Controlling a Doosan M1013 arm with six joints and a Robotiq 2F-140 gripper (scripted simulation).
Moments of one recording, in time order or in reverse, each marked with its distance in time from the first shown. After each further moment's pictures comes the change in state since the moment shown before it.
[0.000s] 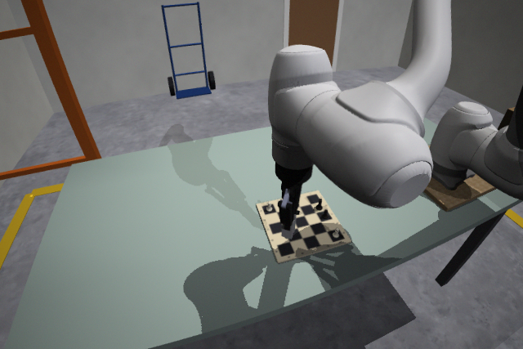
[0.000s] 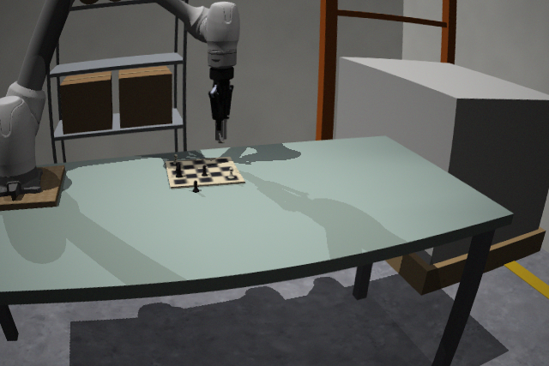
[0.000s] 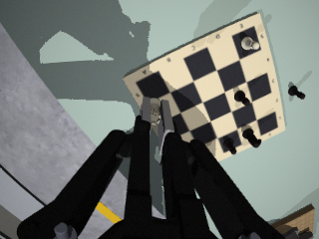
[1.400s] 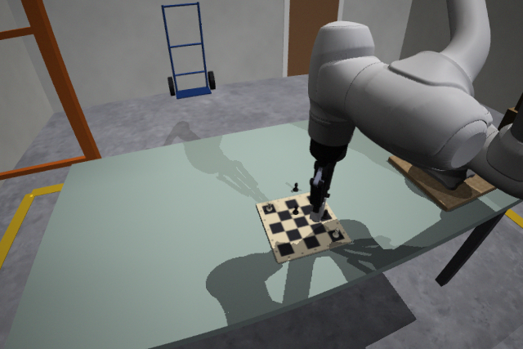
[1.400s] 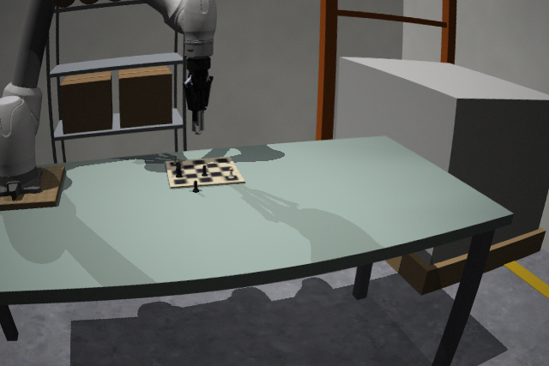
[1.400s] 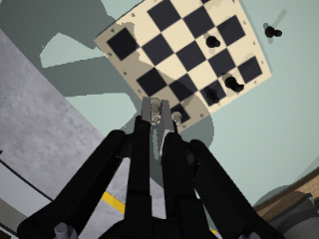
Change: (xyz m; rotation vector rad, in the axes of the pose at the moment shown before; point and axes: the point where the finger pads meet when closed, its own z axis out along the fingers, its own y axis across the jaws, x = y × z) arm -0.057 0.047 -0.035 -0.001 -0.001 0.134
